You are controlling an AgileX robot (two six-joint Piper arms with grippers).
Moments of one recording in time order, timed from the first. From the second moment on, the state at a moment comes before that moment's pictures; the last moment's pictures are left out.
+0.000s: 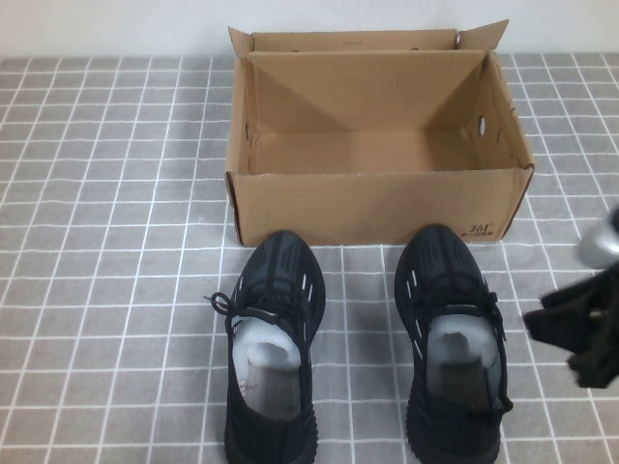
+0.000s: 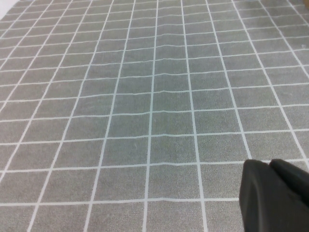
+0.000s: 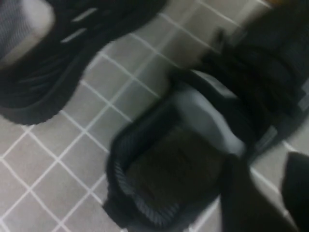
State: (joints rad) right arm 0.25 1.10 -0.80 0.69 0.74 -0.88; left arm -0.03 -0.01 0.03 0.15 0.37 -0.10
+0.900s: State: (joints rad) right arm 0.50 1.41 -0.92 0.44 0.48 -0.85; left arm -0.03 -0.01 0.03 0.15 0.37 -0.10
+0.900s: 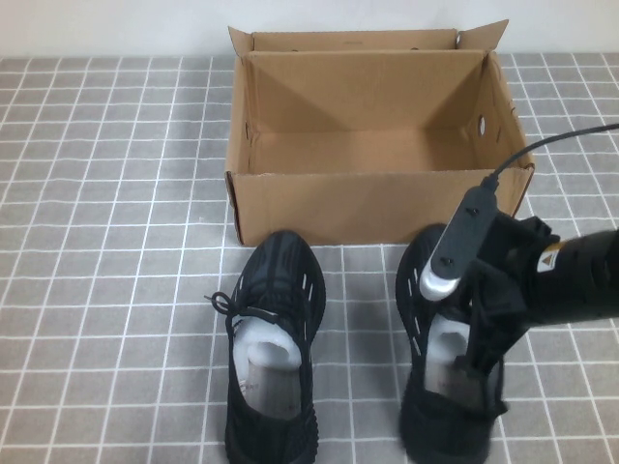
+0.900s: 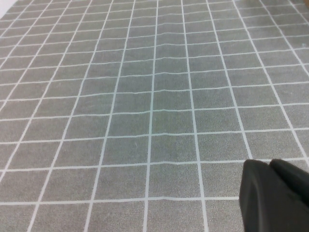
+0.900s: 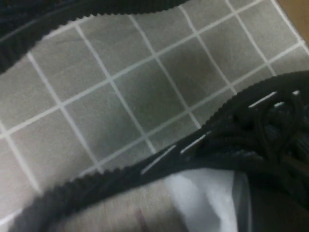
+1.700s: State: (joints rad) right arm 0.50 1.45 -1.48 0.84 0.32 -0.47; left arm -0.03 -0.01 0.03 0.15 0.37 -0.10
